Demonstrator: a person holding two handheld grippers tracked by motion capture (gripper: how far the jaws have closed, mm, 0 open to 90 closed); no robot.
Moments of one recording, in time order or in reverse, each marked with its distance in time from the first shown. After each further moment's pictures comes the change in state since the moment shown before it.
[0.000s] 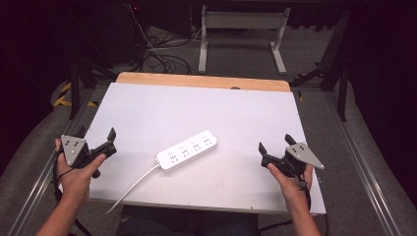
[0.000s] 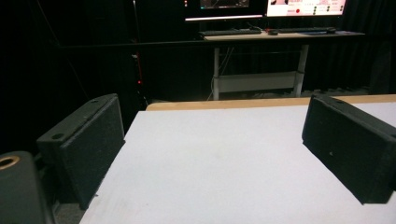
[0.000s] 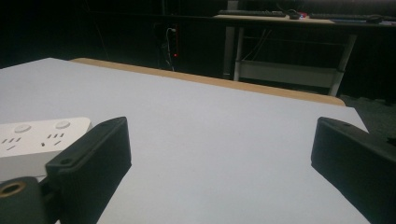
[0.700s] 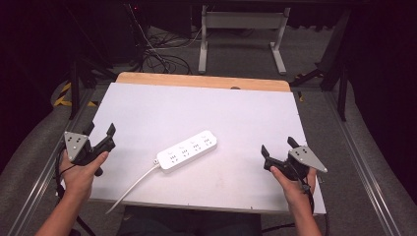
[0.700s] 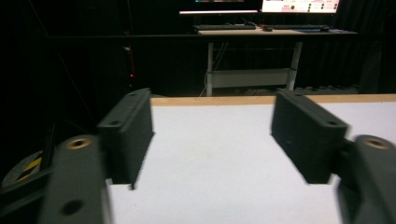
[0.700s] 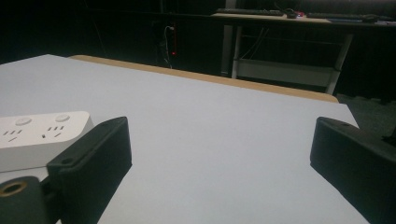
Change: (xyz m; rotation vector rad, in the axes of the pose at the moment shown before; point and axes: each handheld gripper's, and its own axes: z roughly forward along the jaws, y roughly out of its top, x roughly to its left) left arm -0.003 0.003 0.008 0.029 -0.039 -0.023; right arm -0.003 -0.002 -0.011 0.005 -0.008 -0.007
